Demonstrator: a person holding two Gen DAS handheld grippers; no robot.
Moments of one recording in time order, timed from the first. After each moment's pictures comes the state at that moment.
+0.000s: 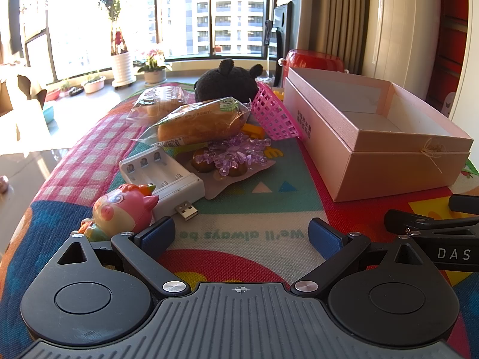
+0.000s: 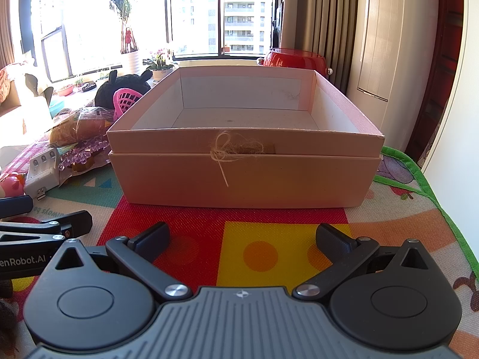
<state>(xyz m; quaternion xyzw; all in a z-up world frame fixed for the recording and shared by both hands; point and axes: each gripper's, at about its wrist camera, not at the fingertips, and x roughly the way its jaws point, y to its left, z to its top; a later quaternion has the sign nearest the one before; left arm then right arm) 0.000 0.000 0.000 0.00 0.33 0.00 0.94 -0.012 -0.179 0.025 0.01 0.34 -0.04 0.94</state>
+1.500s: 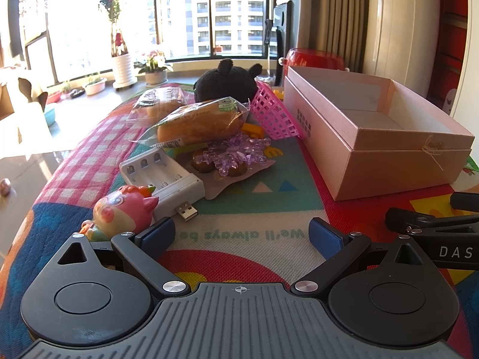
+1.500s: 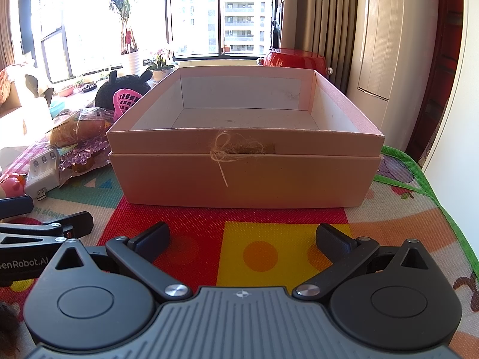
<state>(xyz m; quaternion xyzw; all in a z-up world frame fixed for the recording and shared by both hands) -0.002 0.000 -0.001 0.00 0.33 0.00 0.94 -0.013 -0.178 0.028 0.02 0.34 -0.04 0.94</state>
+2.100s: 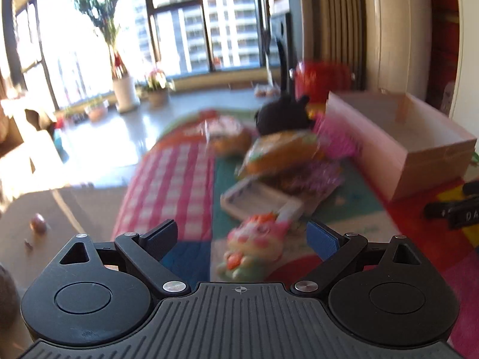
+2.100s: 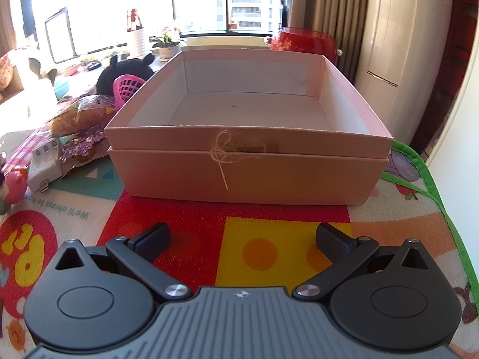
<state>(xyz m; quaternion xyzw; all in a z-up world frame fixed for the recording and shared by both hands) -0.021 0.093 0.041 0.05 0.32 -0.02 0.94 0.000 -0.180 0.033 0.02 0.39 -0.03 0.92</state>
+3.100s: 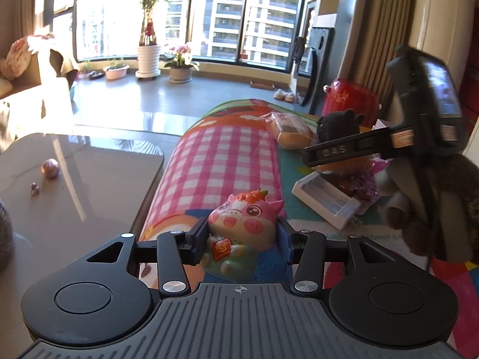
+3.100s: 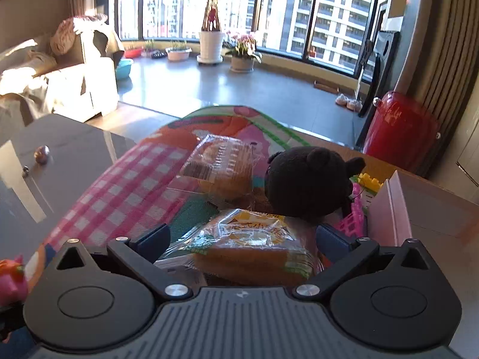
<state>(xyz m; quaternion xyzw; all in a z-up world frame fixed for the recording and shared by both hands) -0.054 0.184 0.049 -0.07 0.32 0.01 0.94 0.137 0.025 0.062 -0.09 0.36 0.08 0.92</state>
